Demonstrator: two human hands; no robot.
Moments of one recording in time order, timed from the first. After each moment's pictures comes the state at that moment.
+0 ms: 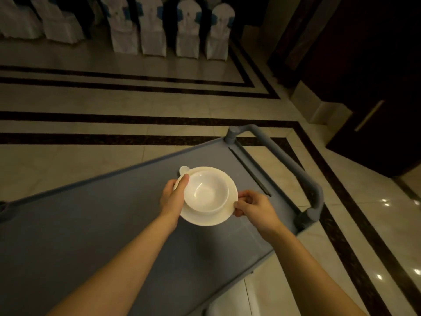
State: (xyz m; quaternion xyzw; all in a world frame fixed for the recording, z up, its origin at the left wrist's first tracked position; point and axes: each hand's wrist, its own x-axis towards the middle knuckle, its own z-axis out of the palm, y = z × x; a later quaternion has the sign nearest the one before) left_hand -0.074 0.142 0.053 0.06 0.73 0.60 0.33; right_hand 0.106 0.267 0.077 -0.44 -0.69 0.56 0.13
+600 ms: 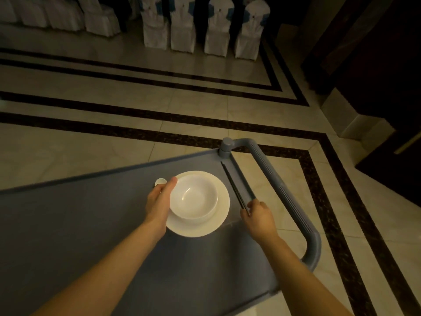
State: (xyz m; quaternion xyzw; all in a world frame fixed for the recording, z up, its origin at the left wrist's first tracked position) left_hand -0.059 0.265 0.043 -0.07 0.71 0.64 0.29; right_hand 0.103 0.457 -0.004 -0.46 -0.85 0.25 0.02
